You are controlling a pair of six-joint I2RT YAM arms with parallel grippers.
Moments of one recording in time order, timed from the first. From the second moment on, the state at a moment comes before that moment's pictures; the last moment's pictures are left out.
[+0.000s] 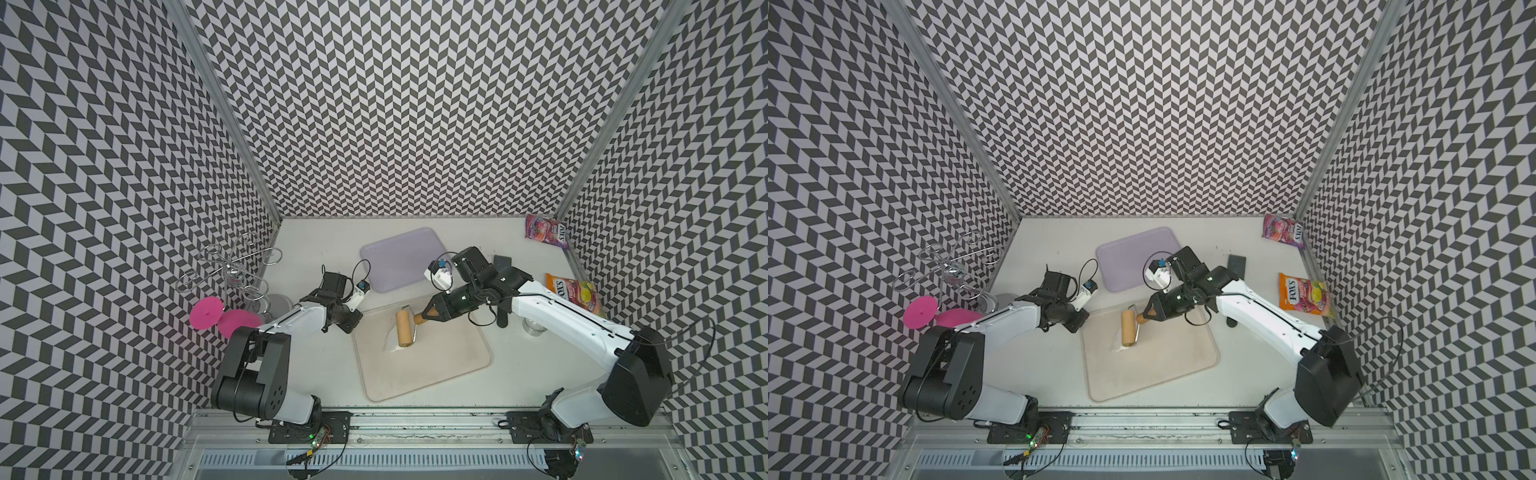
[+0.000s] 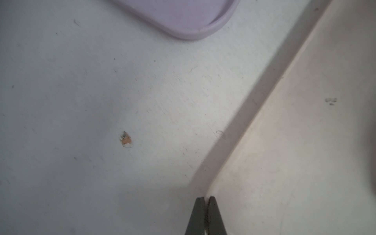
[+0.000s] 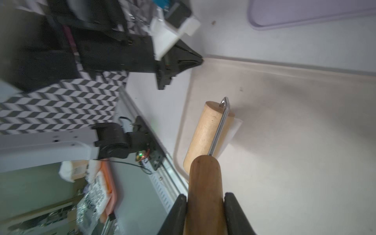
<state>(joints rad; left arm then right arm) -0.21 1.47 0.71 -0.37 0.16 0.46 0.68 1.49 1.19 -0.76 -0.50 0.33</state>
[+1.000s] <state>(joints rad) -0.21 1.47 0.71 -0.37 0.17 0.45 0.71 1.53 1.33 -0.92 -0.34 0.28</state>
